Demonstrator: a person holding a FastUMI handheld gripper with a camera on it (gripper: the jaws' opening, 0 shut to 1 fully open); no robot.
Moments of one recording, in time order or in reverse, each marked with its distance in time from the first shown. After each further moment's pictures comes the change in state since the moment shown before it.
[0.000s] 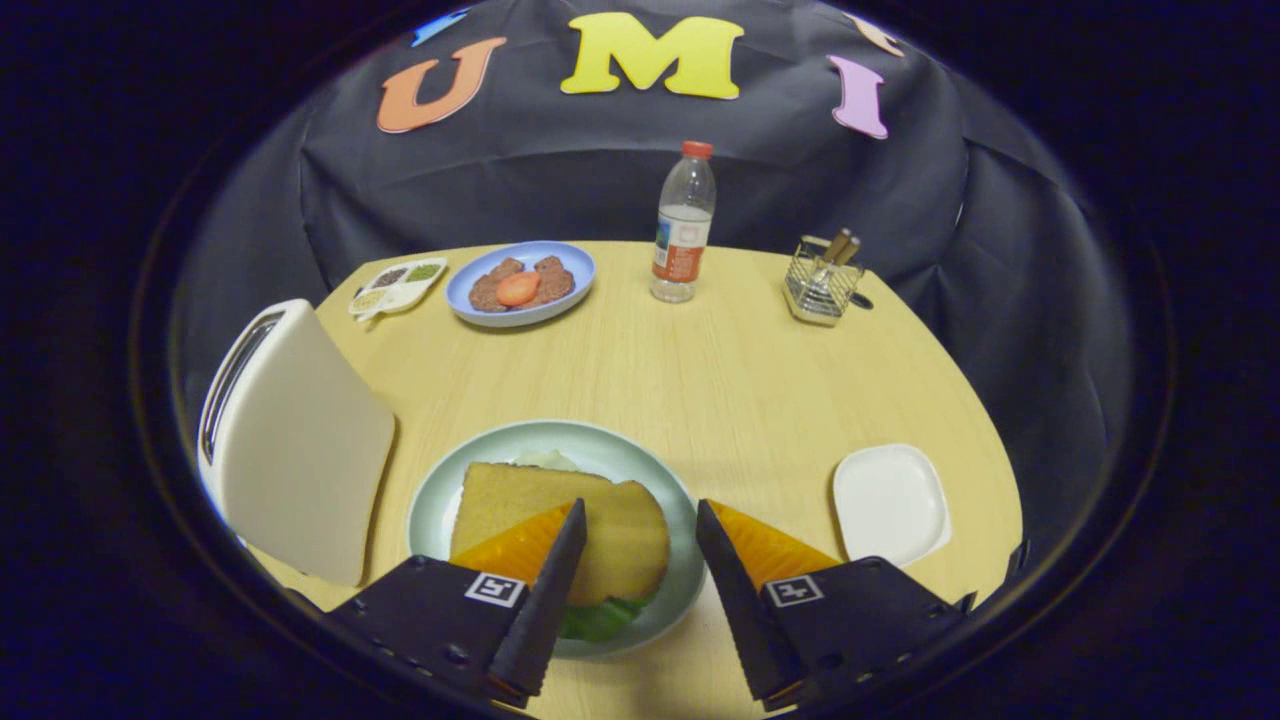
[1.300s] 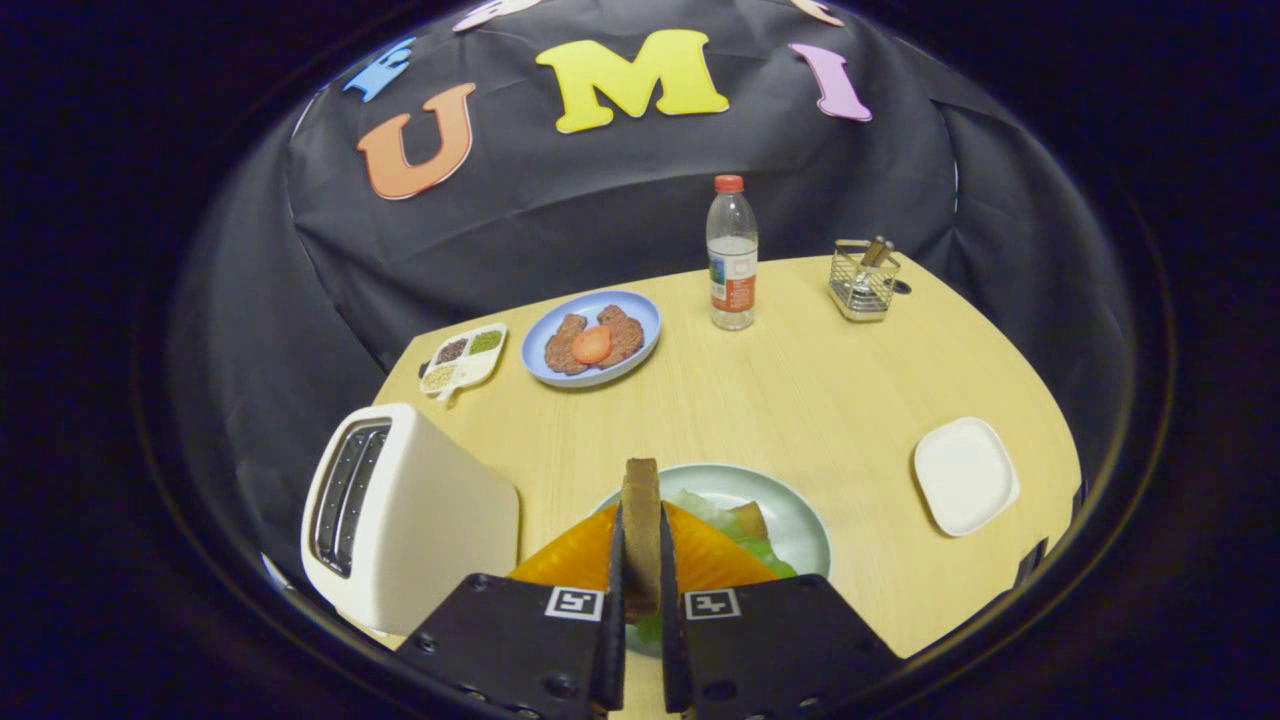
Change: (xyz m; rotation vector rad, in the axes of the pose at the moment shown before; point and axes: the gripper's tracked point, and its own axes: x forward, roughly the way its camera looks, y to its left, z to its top) arm -0.012 0.067 0.033 0.225 -0.025 0.152
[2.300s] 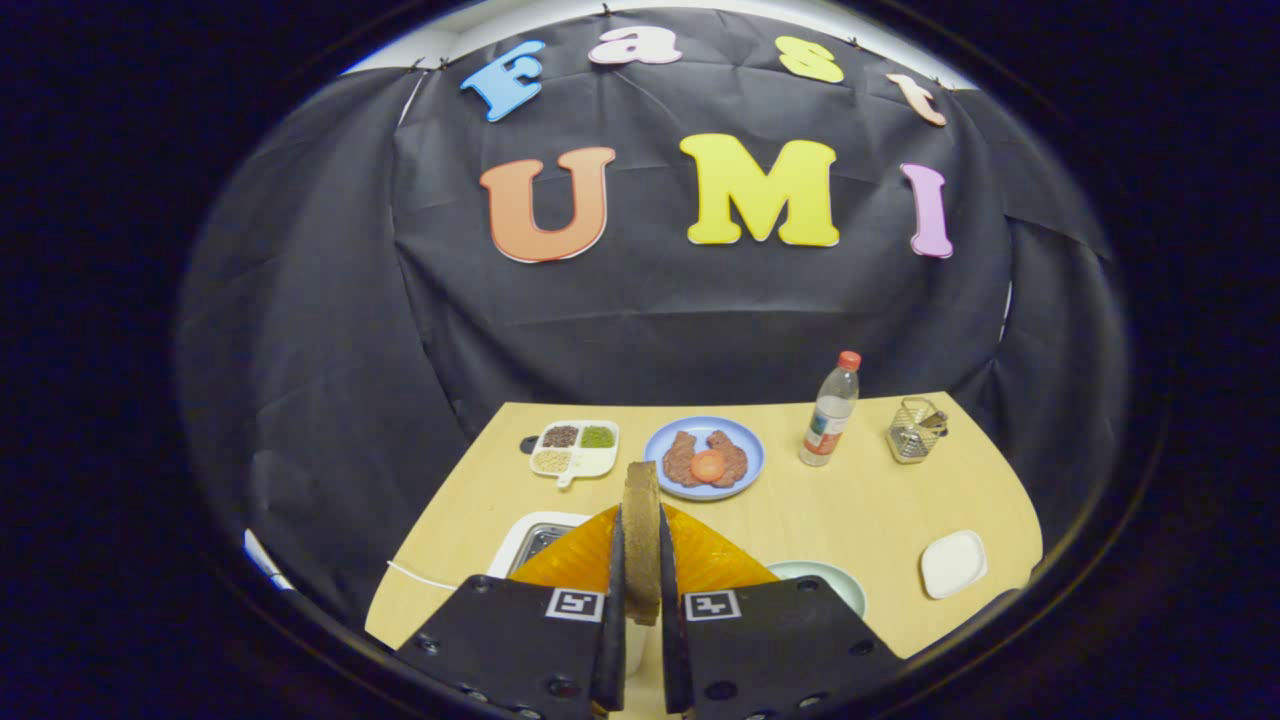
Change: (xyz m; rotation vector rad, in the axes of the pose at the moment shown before) arm -0.101 0.145 0.088 -0.184 -0.250 0.081
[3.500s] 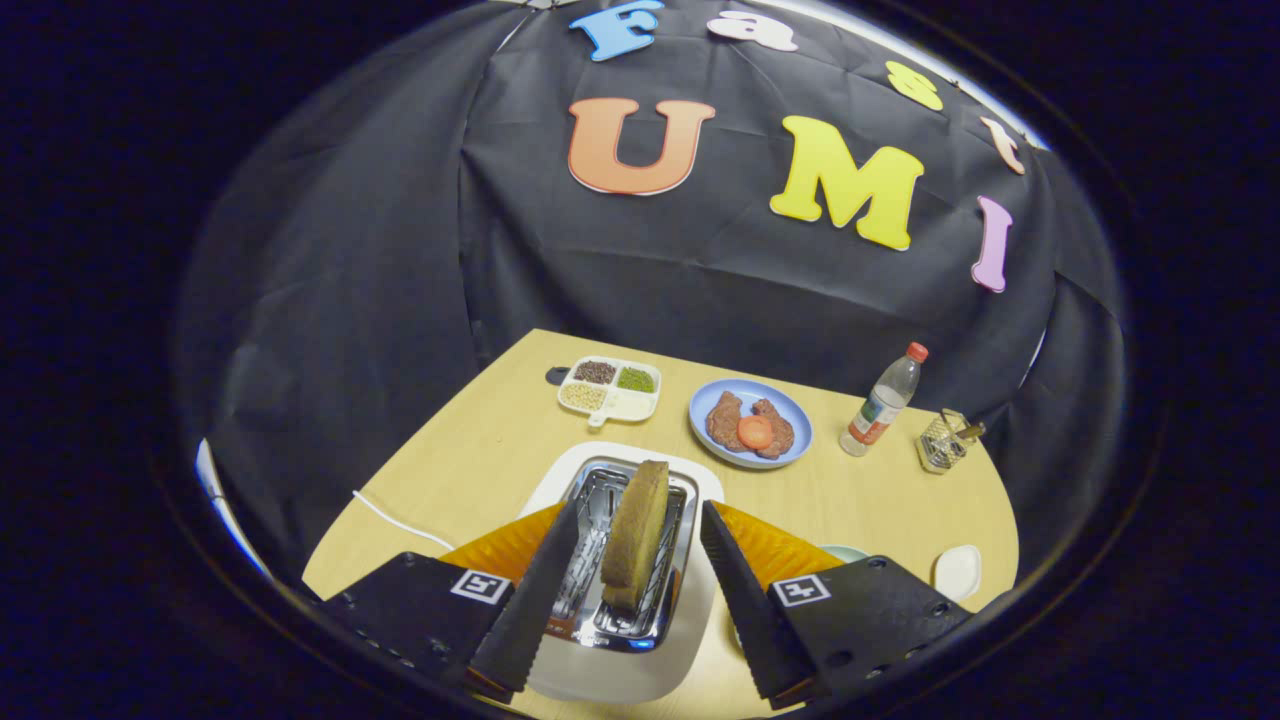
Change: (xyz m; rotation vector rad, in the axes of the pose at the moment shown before) arm 0.047 0.085 -0.081 -0.250 0.093 -0.005
